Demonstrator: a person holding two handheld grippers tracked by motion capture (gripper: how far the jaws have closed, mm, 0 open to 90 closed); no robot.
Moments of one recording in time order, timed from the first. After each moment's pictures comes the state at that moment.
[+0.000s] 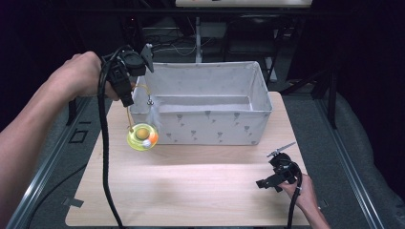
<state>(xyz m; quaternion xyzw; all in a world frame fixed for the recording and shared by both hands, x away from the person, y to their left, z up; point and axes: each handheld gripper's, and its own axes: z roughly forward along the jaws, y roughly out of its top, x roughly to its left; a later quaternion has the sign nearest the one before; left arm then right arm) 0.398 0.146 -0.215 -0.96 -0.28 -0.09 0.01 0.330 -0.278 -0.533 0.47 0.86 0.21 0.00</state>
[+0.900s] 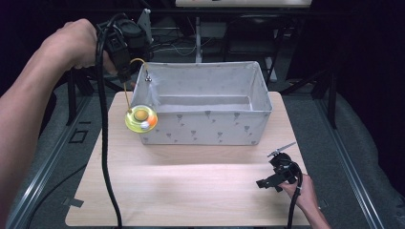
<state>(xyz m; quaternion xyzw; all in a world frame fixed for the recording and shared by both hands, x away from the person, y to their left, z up) 0.422 0.143 -0.165 -0.94 -0.31 -0.11 0.01 0.330 -0.279 -0.534 0.48 0.85 0.21 0.00</state>
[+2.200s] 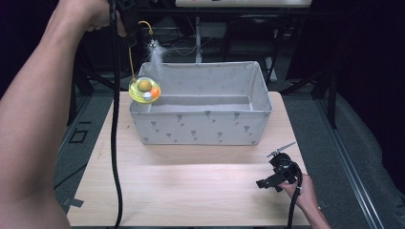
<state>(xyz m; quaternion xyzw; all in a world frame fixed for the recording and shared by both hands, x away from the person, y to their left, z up) 0.482 0.129 -0.124 -0.91 -0.37 -0.15 0.00 0.331 -0.278 -0.534 0.47 0.86 0.21 0.00</state>
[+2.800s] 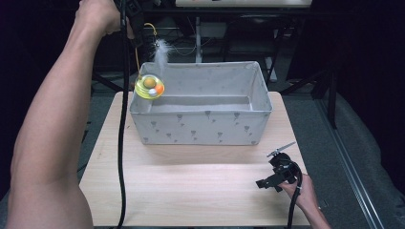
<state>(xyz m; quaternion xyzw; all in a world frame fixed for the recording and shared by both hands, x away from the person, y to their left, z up) 0.514 0.131 -0.151 -0.90 -0.39 -0.16 -0.02 0.331 -0.278 -0.534 0.47 0.86 0.21 0.00</state>
